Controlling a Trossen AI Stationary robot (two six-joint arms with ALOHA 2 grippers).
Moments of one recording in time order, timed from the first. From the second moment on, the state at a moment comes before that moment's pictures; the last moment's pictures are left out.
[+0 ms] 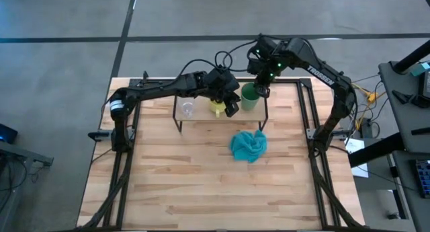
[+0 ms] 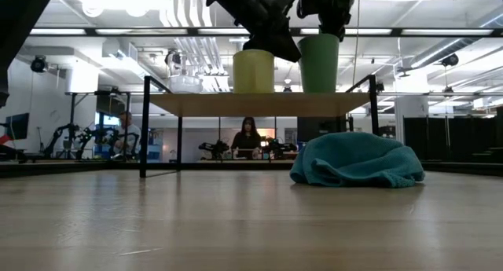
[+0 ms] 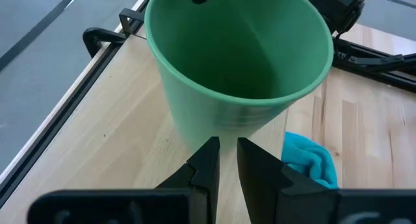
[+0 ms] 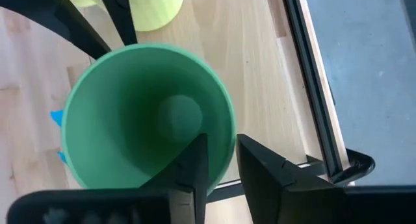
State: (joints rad) left arm 0.27 1.89 1.83 -0.58 0.05 -0.12; right arm -0.55 1.71 1.97 -1.45 -0.13 -0.31
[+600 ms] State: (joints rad) left arm 0.27 1.84 1.83 -0.60 0.10 -0.12; right arm -0.53 1.64 1.97 -1.46 -0.13 -0.27
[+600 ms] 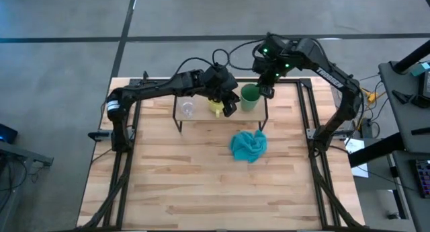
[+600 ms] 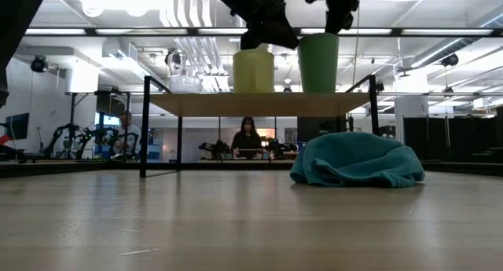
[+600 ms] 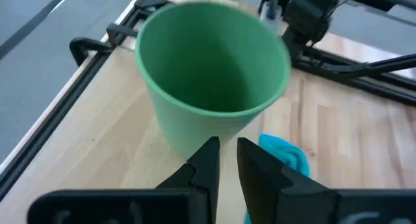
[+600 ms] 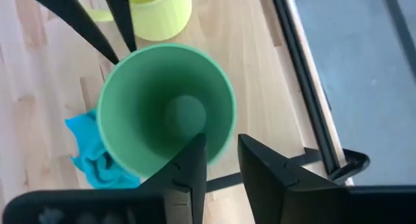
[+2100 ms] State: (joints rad) left arm 0.23 1.15 1.62 -0.64 0.17 -0.26; right arm -0.53 0.71 1.54 -1.07 -0.22 0.12
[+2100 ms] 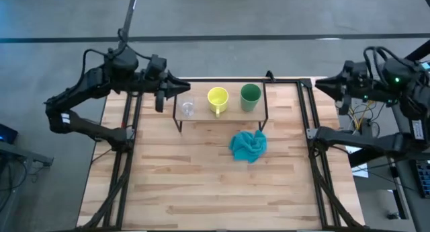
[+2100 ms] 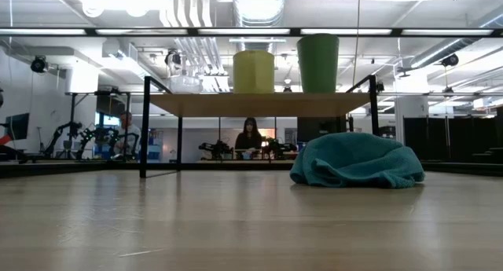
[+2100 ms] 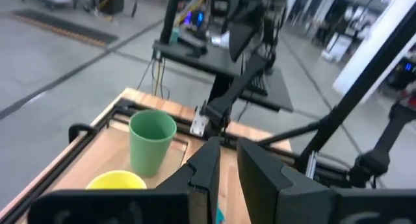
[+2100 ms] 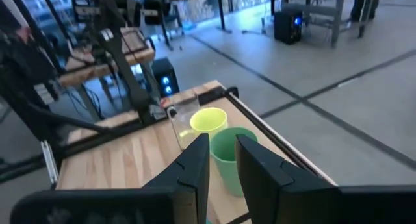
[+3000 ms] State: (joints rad) left arm 0.07 0.65 0.55 0.36 0.19 -0.39; right arm -0.53 0.19 0.77 -0.52 -0.46 0.27
